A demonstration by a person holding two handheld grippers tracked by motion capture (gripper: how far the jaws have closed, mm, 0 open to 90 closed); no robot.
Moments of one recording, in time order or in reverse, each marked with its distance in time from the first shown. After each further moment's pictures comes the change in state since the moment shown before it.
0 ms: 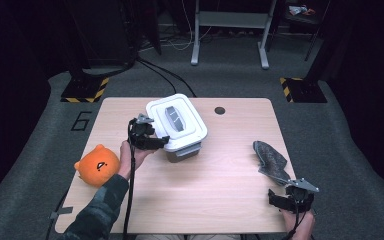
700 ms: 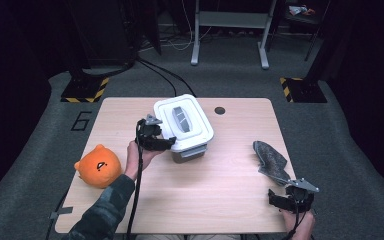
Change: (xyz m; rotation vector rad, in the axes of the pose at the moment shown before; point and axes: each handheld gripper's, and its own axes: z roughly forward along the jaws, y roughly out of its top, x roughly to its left) left arm -0.020 0.006 0.009 0.004 0.000 0.025; right arm 0.000 0.000 0.000 0.000 0.000 0.000
